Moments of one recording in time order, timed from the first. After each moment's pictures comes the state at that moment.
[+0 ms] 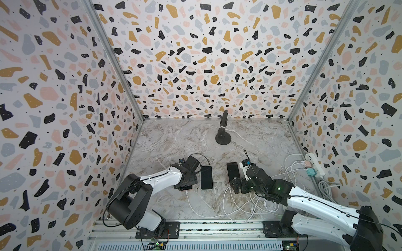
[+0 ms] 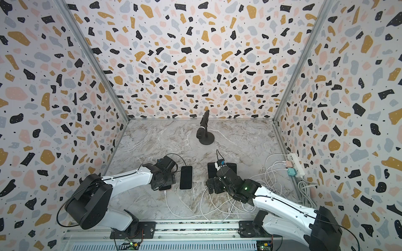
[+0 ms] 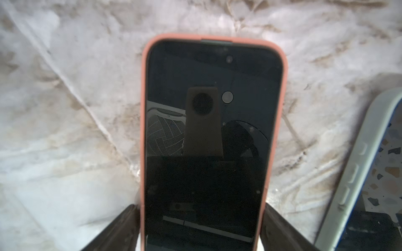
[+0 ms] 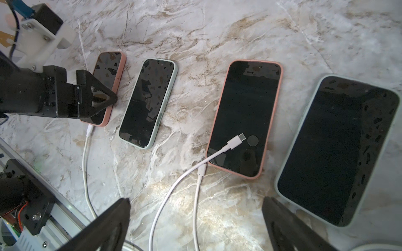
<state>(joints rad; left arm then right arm) -0.57 1.48 0.72 -0.59 -0.20 -0.79 0.92 0.99 0.61 -0.43 0.08 0.58</state>
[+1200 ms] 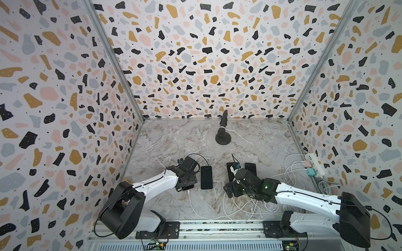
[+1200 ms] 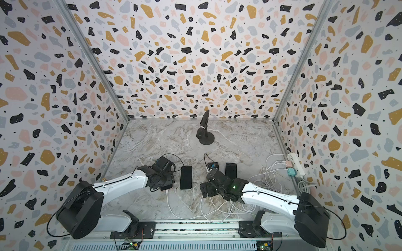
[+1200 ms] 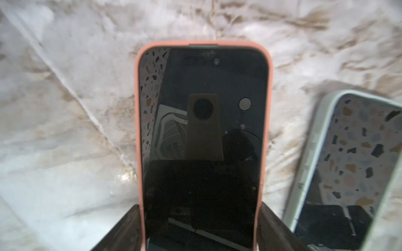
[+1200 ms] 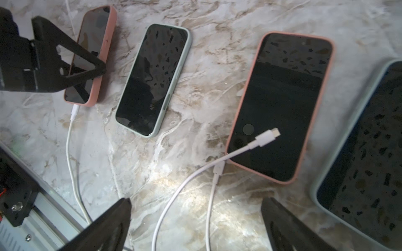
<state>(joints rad) -0.56 1.35 0.67 -0.55 -0.14 -0.82 1.02 1.19 0.66 -0.37 0.07 0.59</state>
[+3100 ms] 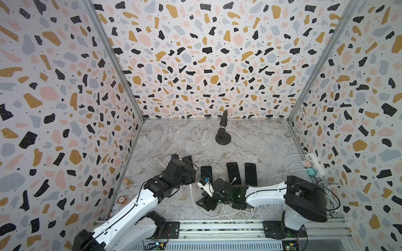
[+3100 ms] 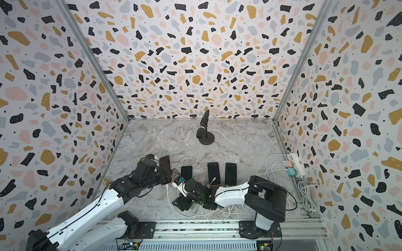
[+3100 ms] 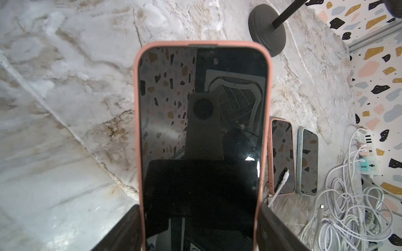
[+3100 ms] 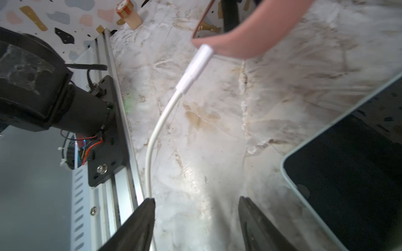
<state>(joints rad) -0.56 0.88 0.61 -0.53 -0.03 -0.79 1.23 1.66 0.71 0.34 -0.22 0.38</state>
